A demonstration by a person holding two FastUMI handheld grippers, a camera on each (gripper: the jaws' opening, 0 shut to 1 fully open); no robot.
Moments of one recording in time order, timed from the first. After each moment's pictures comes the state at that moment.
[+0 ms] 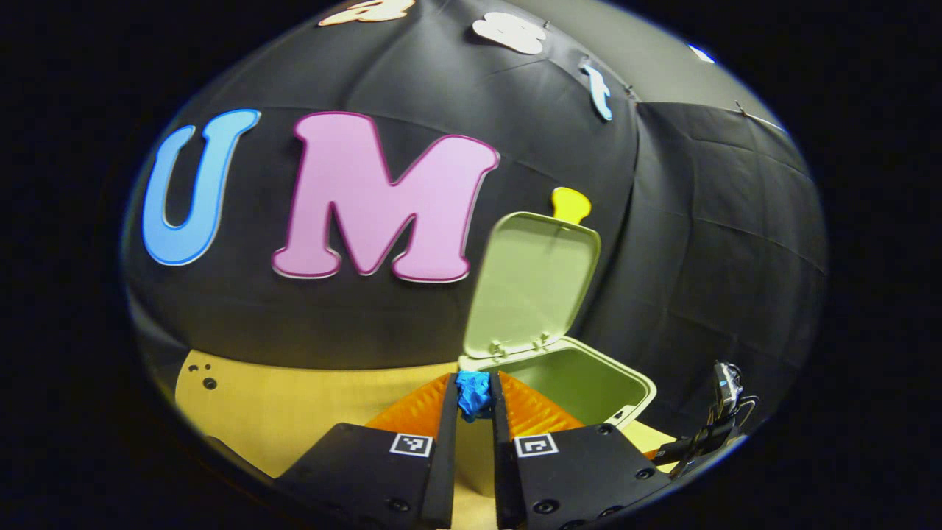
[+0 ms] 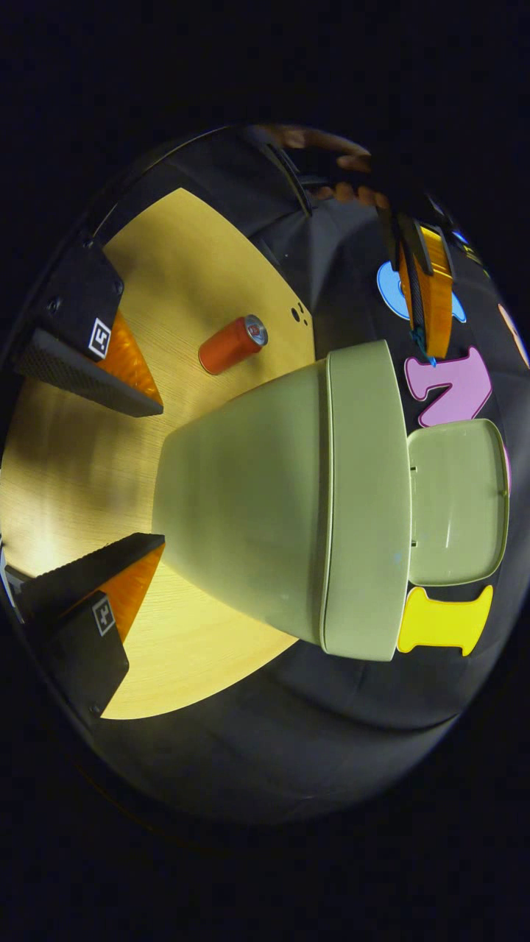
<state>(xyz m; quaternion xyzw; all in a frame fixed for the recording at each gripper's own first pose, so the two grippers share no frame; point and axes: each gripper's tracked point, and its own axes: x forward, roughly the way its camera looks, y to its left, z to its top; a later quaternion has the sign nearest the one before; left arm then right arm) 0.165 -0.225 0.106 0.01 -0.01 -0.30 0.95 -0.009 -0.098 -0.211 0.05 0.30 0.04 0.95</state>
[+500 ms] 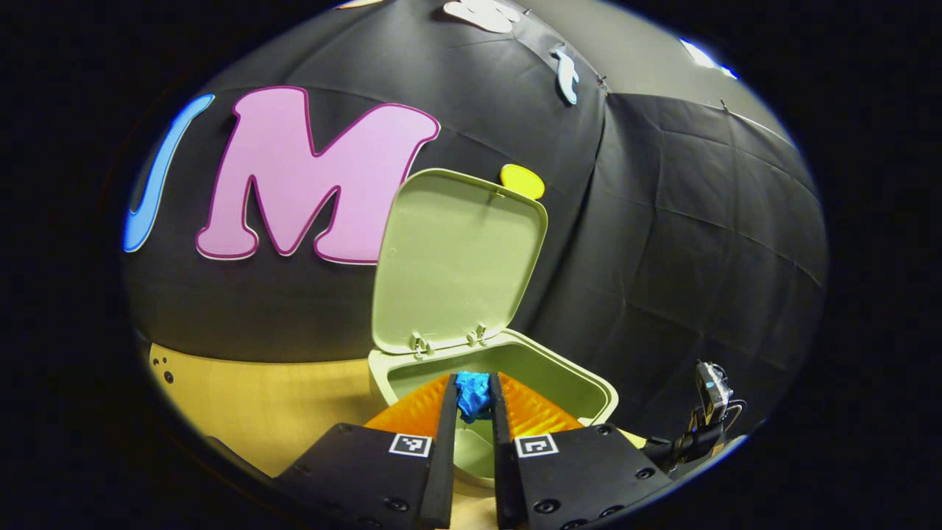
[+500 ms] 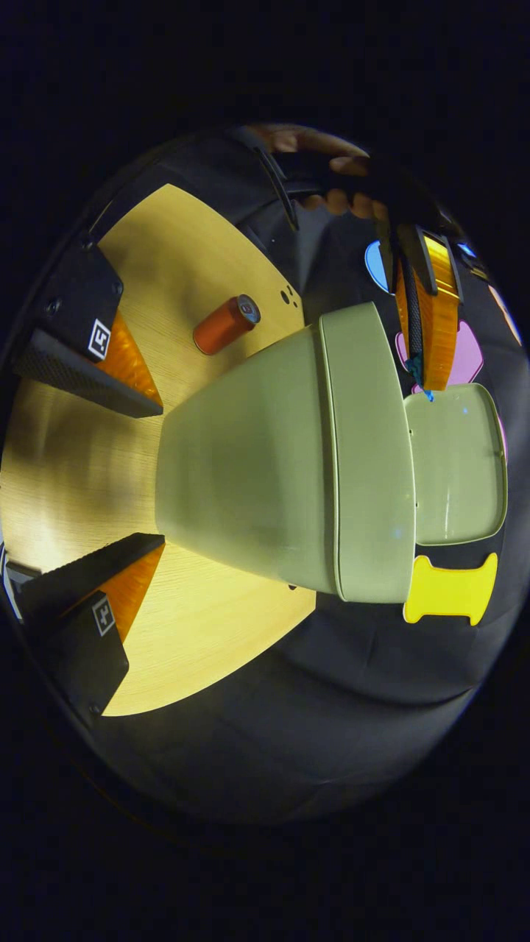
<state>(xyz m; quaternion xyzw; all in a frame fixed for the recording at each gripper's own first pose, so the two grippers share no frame) 0.164 -0.292 0.080 0.02 0.03 -0.37 0.93 -0.017 -0.121 -0.215 0.06 0.30 0.01 0.95</state>
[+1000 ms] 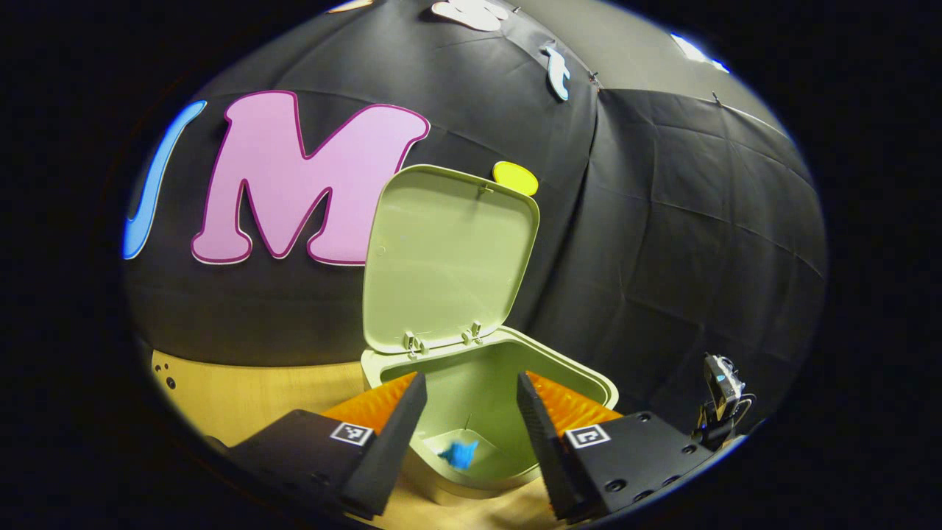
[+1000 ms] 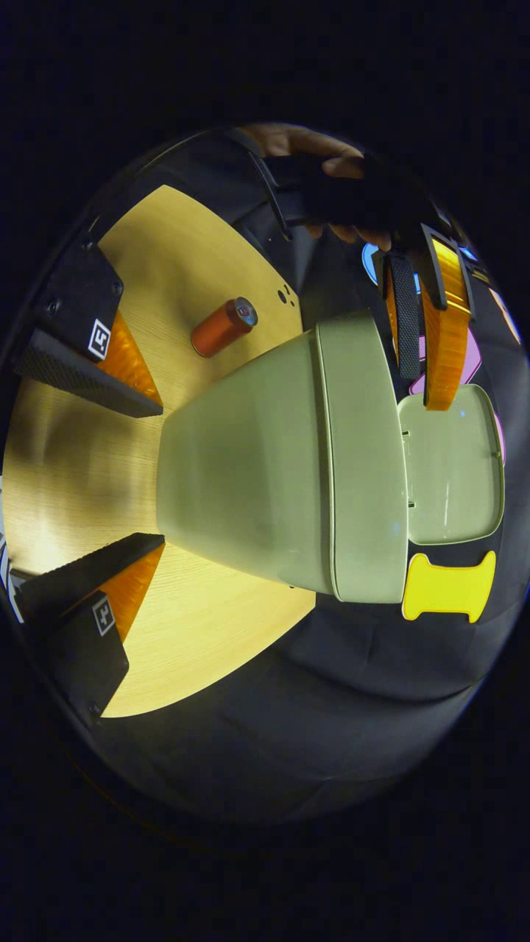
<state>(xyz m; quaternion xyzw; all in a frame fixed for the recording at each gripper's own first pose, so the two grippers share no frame) 0.165 -0.288 0.082 0.02 0.01 -0.35 0.93 -0.011 -0.114 -0.213 0.07 0.29 0.01 0.95</state>
